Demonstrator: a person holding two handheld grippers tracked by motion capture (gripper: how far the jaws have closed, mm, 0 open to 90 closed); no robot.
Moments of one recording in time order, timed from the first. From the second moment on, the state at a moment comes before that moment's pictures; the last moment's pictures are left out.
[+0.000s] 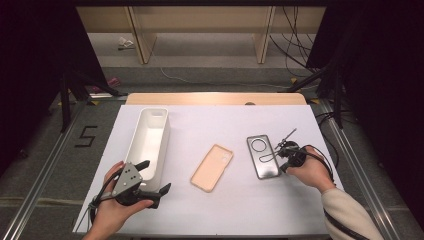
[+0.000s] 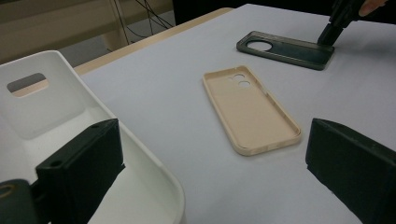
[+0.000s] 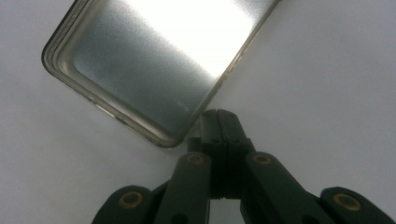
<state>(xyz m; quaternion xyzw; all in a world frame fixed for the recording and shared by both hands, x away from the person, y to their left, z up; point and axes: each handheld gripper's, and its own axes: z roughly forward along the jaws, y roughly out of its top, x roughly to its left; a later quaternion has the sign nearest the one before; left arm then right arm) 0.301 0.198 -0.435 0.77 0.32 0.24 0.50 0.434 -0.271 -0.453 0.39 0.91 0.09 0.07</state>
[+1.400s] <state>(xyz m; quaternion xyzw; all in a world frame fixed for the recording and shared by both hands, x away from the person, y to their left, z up) 0.302 0.198 -0.435 0.77 0.32 0.24 0.50 0.432 -0.266 -0.443 0.32 0.94 0.07 0.12</state>
